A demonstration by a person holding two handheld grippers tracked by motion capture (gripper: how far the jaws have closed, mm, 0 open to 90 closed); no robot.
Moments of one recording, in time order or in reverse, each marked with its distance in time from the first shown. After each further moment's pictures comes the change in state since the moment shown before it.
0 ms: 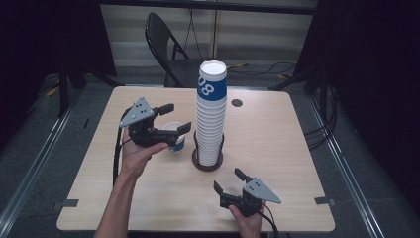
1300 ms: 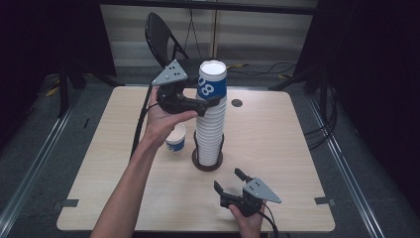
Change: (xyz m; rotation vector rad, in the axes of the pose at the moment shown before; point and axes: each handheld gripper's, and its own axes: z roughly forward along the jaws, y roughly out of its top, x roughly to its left) left arm -0.007 0.071 0.069 0.037 -0.059 0.065; right arm -0.001 0.000 0.000 0.005 -0.003 0.006
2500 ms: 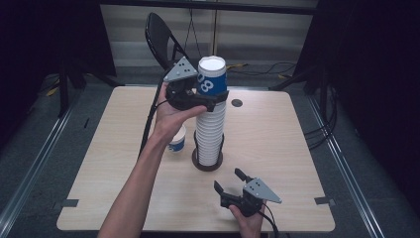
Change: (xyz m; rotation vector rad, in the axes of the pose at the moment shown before) left arm -0.002 0.007 0.015 -0.011 0.028 -0.008; right arm 0.000 0.000 0.000 0.003 0.003 0.002
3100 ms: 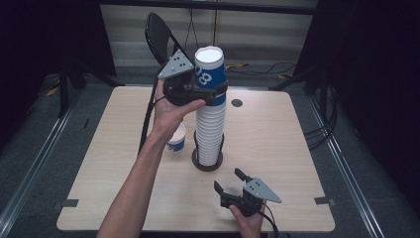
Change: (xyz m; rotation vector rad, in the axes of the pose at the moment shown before) left arm 0.001 0.013 -0.007 -0.096 0.026 0.016; right arm 0.000 0.000 0.000 0.000 0.000 0.003
